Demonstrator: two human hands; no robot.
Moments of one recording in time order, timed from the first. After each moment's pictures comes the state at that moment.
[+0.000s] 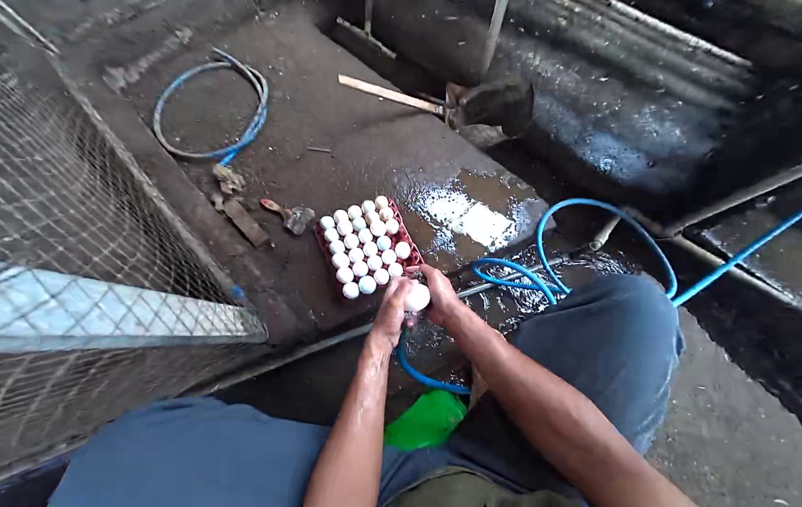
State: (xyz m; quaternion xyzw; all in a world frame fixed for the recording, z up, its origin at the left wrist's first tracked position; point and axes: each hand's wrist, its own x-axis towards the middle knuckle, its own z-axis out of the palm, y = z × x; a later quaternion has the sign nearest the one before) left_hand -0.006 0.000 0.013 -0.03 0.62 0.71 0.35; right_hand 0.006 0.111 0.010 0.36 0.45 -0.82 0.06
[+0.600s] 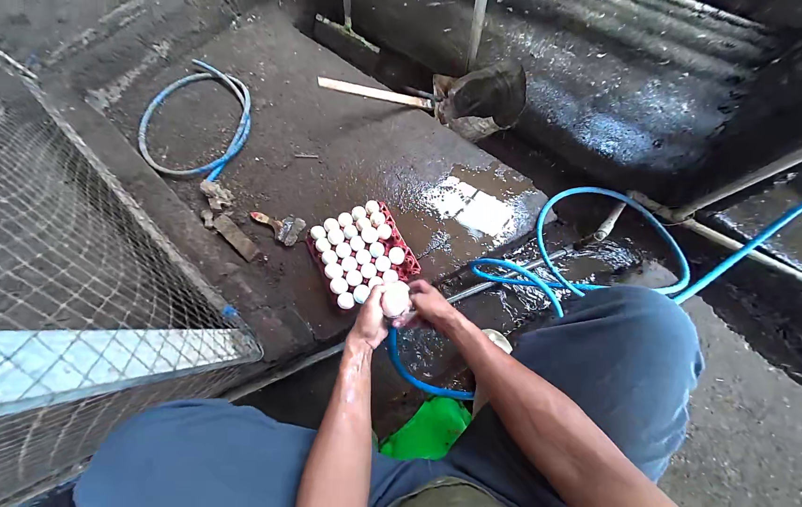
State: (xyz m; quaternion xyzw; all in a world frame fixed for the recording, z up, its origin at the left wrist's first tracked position) left_hand -0.044 -0.002 -0.009 0.00 0.52 0.73 0.44; right_hand 0.005 0.136 -0.029 0.31 0.61 -0.69 0.23
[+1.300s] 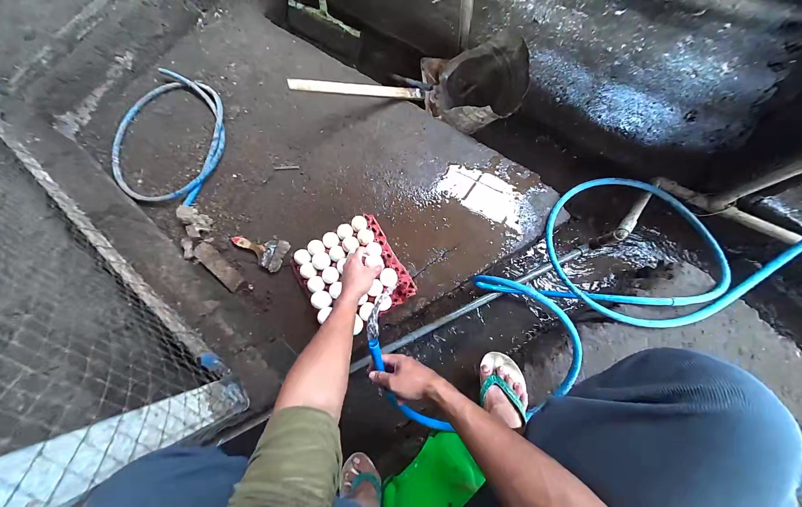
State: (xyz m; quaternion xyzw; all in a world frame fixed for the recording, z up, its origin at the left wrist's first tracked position) left_hand -0.219 0.066 -0.122 0.12 0.92 0.29 0.23; right_hand 0.007 0.118 -0.069 0.13 0.62 -0.66 0.39
